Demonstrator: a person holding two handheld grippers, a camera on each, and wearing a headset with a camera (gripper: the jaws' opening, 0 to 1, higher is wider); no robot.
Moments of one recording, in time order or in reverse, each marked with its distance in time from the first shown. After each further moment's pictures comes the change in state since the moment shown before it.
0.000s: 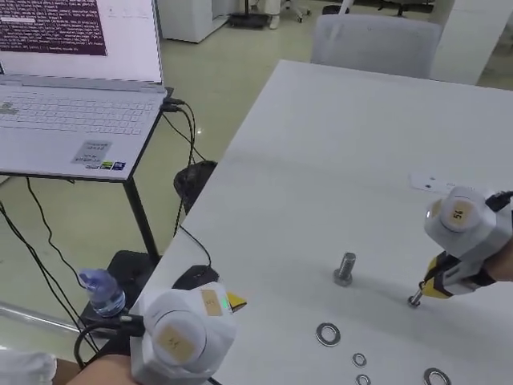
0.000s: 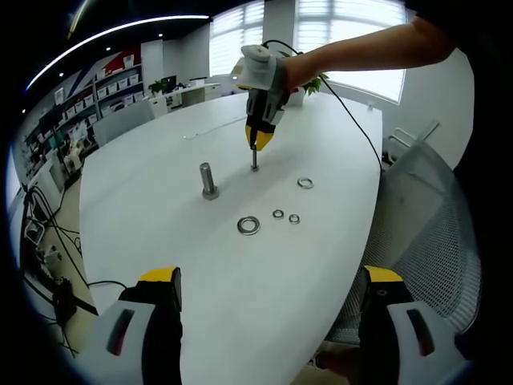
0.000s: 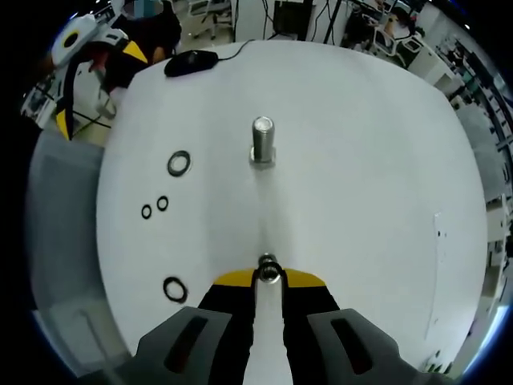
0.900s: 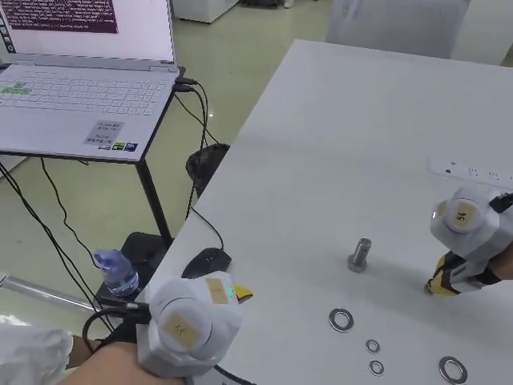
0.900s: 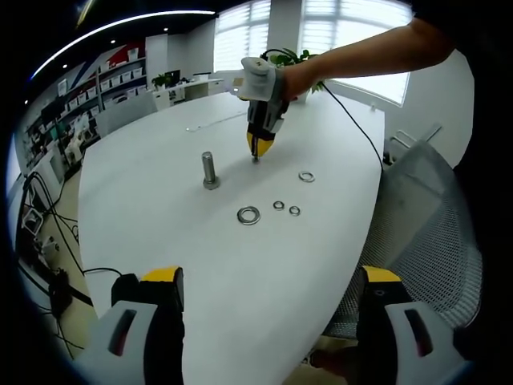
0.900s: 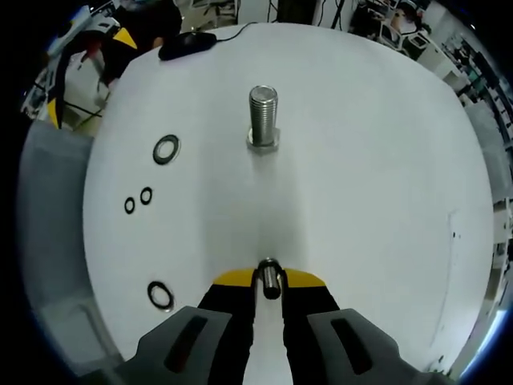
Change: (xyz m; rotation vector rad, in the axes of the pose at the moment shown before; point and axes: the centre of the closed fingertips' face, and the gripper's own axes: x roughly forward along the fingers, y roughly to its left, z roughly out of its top) left arm -0.003 0.003 -0.015 -0.038 0.012 -0.003; right arm 0.032 0.001 -0.004 -0.011 0.035 0.019
